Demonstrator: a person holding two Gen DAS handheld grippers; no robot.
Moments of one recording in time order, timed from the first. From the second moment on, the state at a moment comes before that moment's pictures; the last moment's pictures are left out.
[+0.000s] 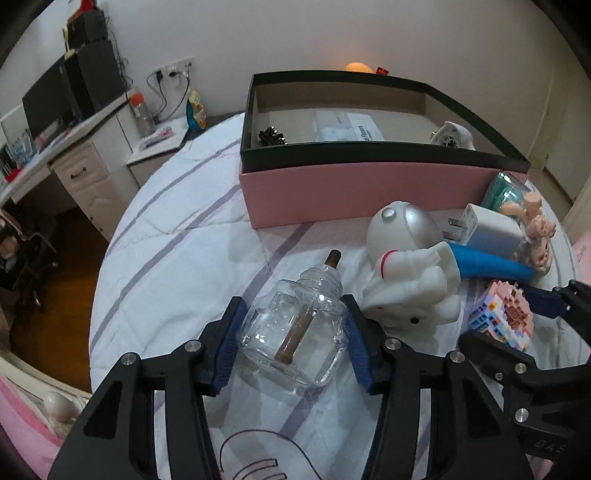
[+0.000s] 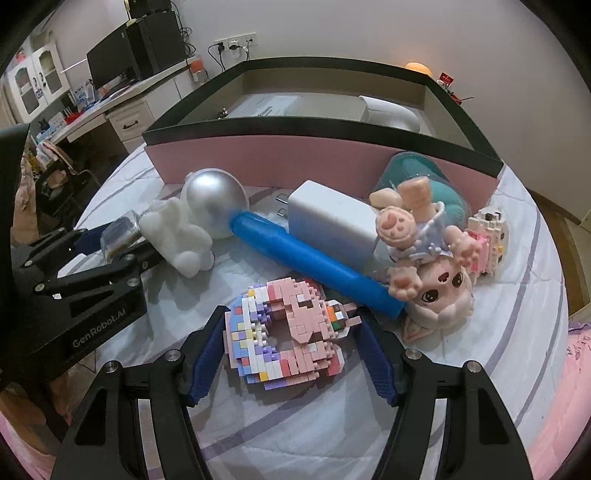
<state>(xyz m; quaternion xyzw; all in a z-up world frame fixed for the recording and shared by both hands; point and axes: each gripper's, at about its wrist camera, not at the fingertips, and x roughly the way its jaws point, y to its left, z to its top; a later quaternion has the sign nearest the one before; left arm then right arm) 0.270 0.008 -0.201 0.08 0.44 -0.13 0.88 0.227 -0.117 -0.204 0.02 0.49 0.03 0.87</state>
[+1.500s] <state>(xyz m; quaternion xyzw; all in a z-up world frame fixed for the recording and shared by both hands) 0.072 -0.016 0.033 0.05 0.11 -0.08 0.99 0.044 -0.160 0.031 -0.02 0.14 -0.04 0.99</state>
